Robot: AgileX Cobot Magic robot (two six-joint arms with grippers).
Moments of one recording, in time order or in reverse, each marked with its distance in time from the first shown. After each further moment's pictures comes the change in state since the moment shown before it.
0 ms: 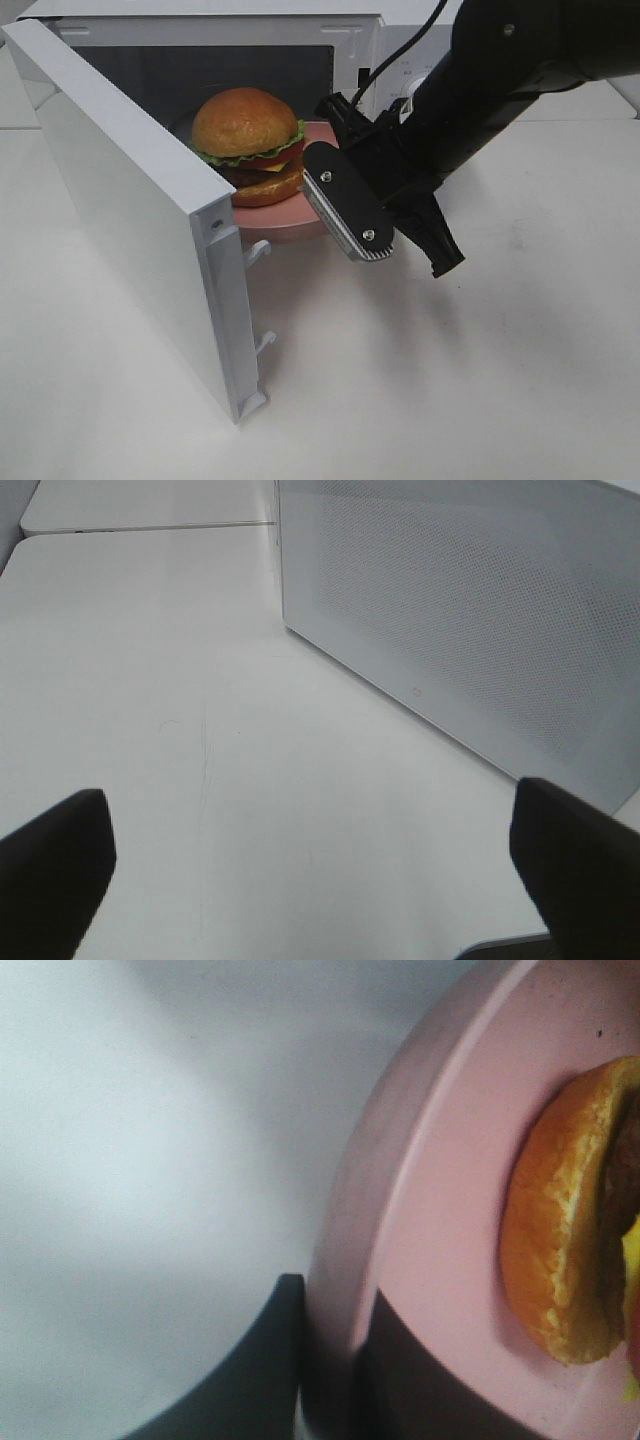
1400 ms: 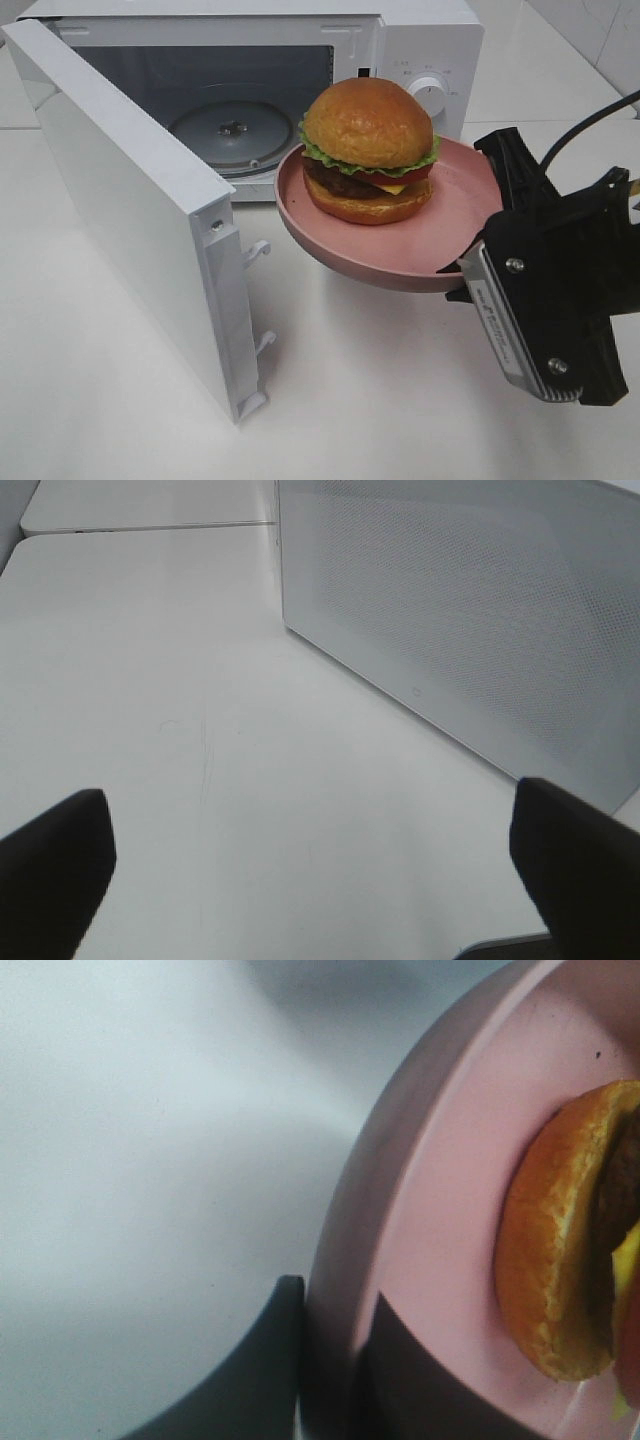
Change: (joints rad) left arm 0.000 0.000 0.000 0.000 0.000 0.000; right arm -0.003 -0.566 0.531 0.030 -0.153 0.168
